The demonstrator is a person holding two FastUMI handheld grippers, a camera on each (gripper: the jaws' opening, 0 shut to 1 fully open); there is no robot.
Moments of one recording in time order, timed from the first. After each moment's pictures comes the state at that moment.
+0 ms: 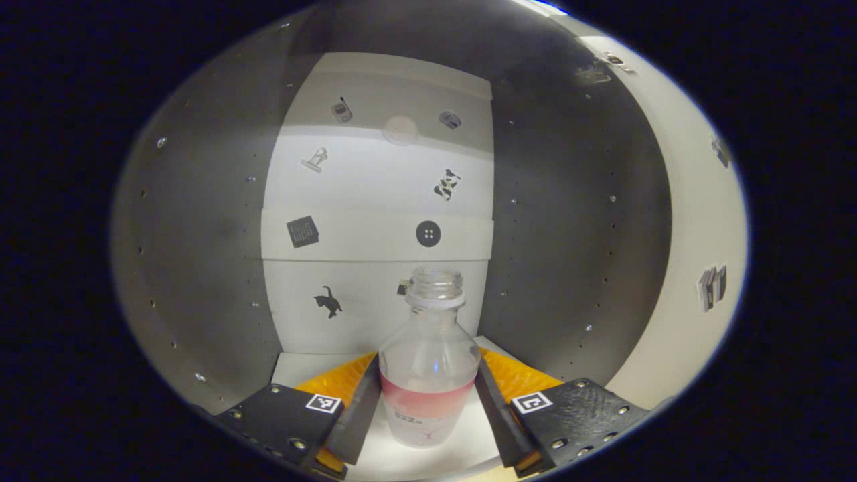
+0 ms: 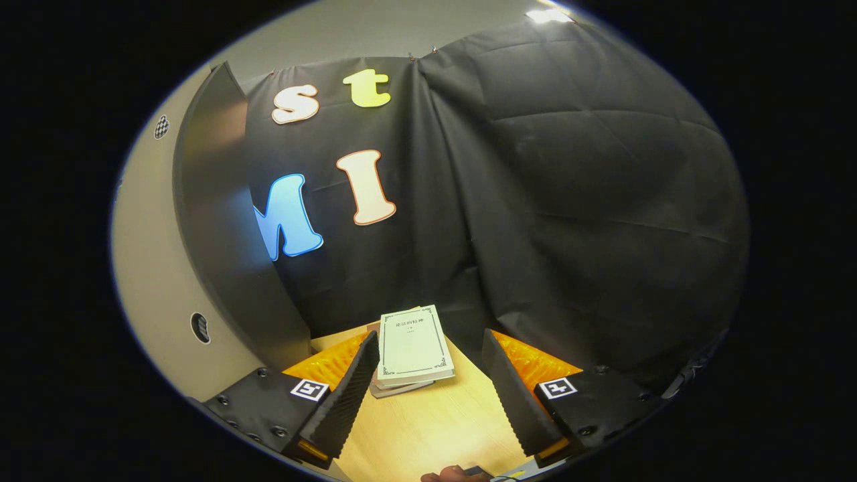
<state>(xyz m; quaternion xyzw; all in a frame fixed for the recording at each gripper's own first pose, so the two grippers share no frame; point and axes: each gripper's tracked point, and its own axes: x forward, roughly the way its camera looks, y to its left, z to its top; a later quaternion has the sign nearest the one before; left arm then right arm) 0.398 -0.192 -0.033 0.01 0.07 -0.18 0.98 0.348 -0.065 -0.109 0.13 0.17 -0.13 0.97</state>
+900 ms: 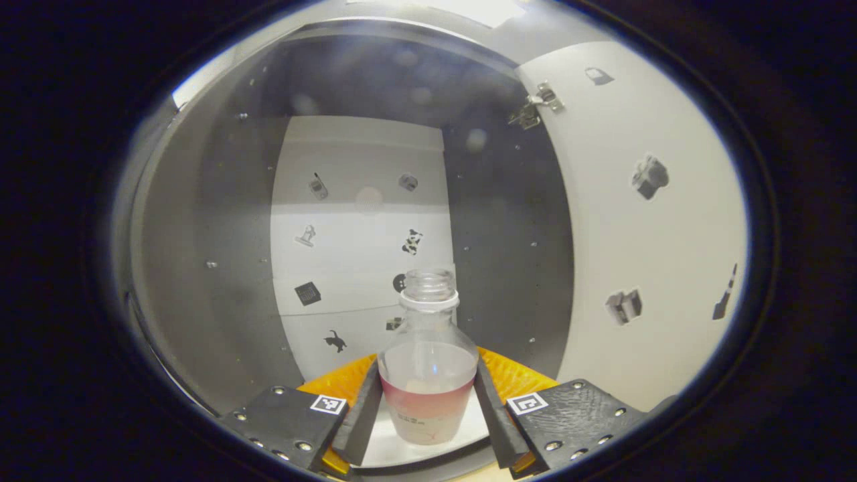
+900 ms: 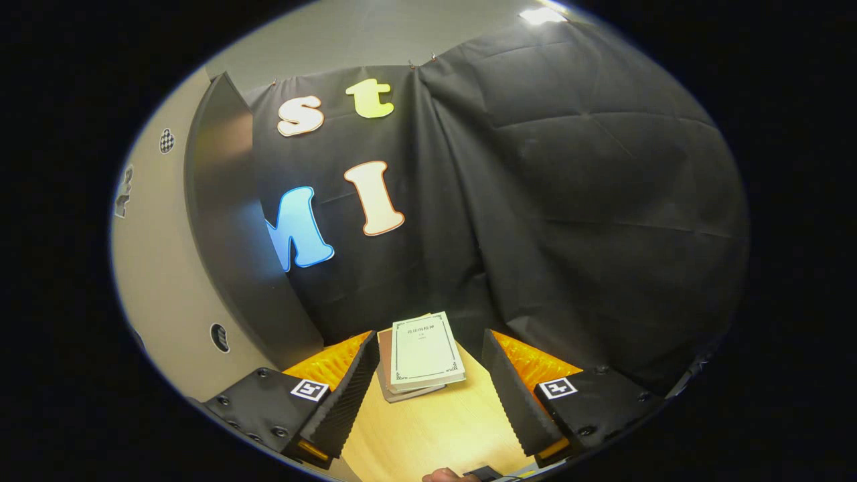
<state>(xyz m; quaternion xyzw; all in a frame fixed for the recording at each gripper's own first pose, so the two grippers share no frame) 0.296 -0.182 0.042 0.05 -0.01 -0.22 0.97 0.336 -0.056 -0.089 0.14 0.14 -0.12 0.97</state>
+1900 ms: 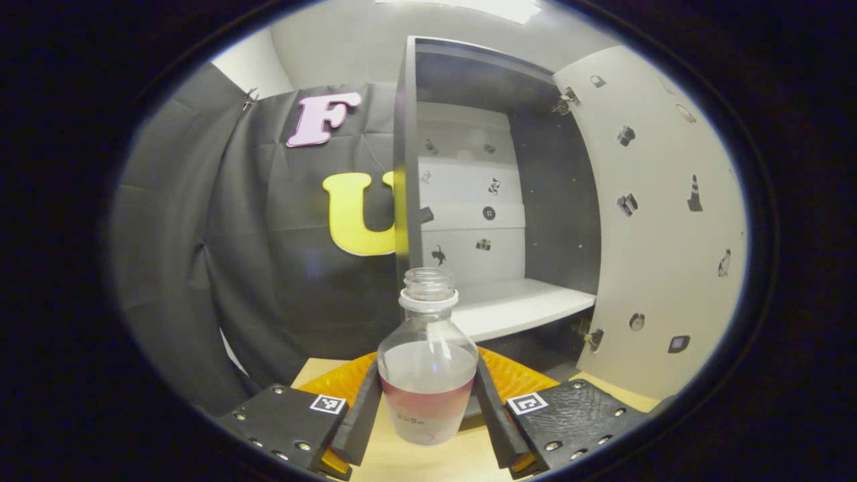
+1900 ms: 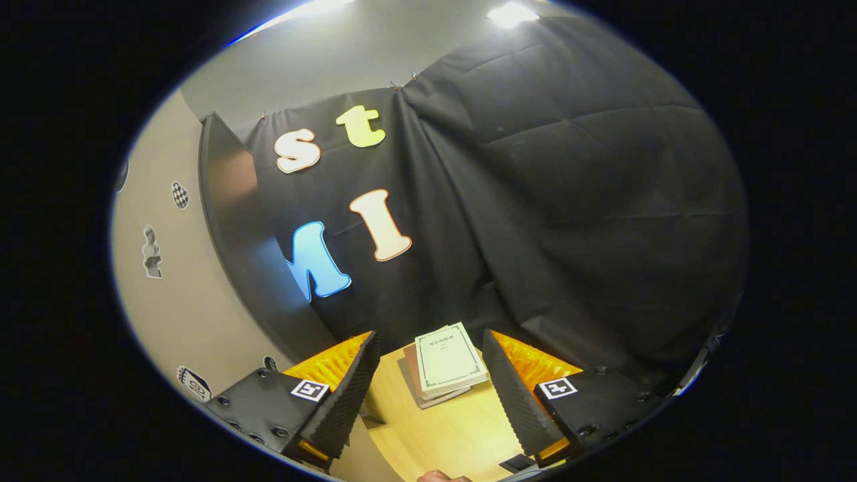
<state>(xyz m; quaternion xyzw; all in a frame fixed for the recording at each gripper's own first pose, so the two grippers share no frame) 0.159 0.014 -0.106 0.05 0.03 -0.08 0.99 0.302 -0.038 -0.038 0.20 0.10 -0.12 0.97</state>
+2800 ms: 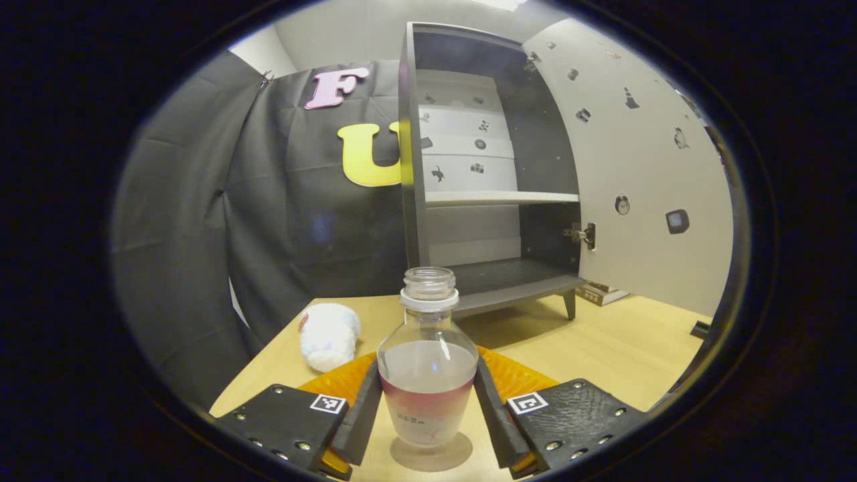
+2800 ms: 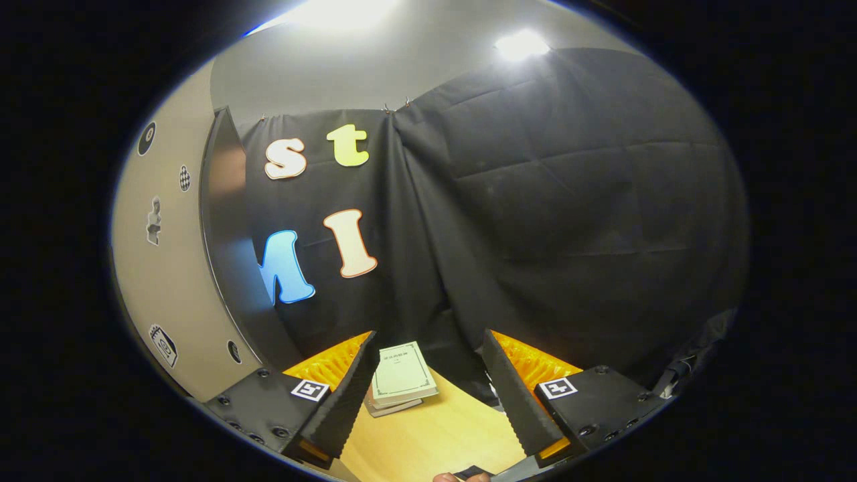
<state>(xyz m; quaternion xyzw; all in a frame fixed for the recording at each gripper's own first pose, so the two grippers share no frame) 0.065 0.025 -0.309 0.05 0.08 -0.07 0.99 0.250 -0.076 -0.043 0.12 0.04 -0.22 0.97</state>
